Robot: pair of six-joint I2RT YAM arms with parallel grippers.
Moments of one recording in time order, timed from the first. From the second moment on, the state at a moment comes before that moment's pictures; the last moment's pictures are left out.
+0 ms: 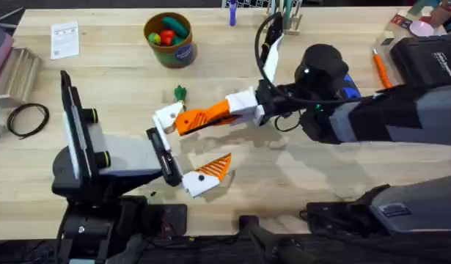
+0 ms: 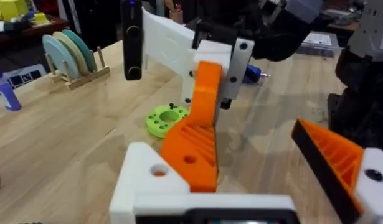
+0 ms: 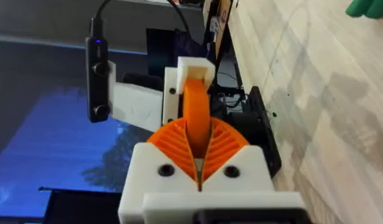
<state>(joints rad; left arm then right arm) -0.04 0.01 0.02 -0.13 1.09 0.08 0.51 1.64 0.53 1.01 -1.23 1.30</state>
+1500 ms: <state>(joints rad) -0.03 0.01 0.02 -0.13 1.08 0.09 0.56 1.74 0.66 1.00 -1.21 1.34</state>
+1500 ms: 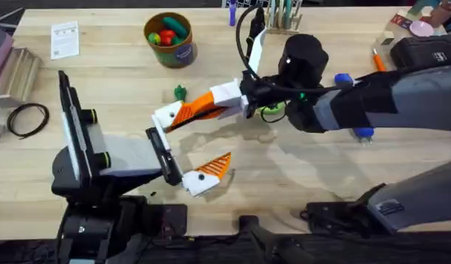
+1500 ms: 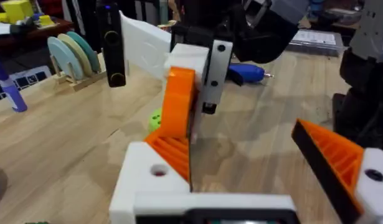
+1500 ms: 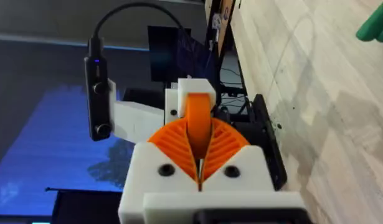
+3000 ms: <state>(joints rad) -0.04 0.01 0.02 -0.13 1.13 0.09 0.28 1.26 0.90 -0.46 -0.75 0.64</state>
